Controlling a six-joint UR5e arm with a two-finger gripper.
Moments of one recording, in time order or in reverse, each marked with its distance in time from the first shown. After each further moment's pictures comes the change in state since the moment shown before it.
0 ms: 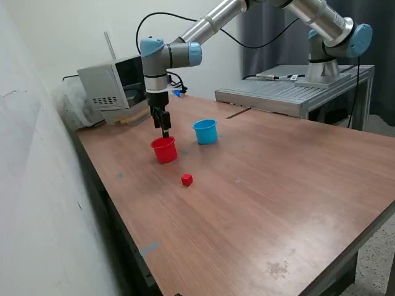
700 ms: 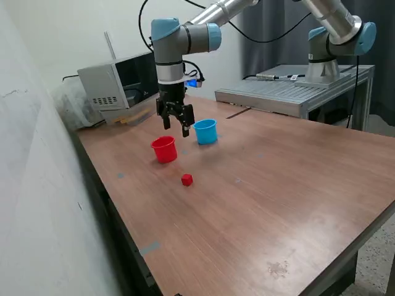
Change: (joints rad) arm 0.159 -0.026 -0.061 0.113 0.019 -0.143
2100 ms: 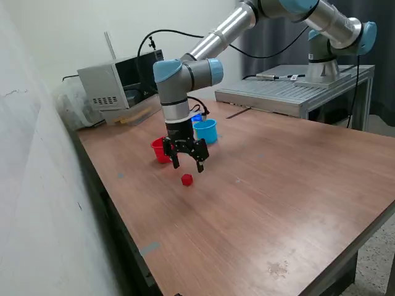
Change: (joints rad) arm 0.043 0.193 -0.122 -0.016 0.142 -0.181
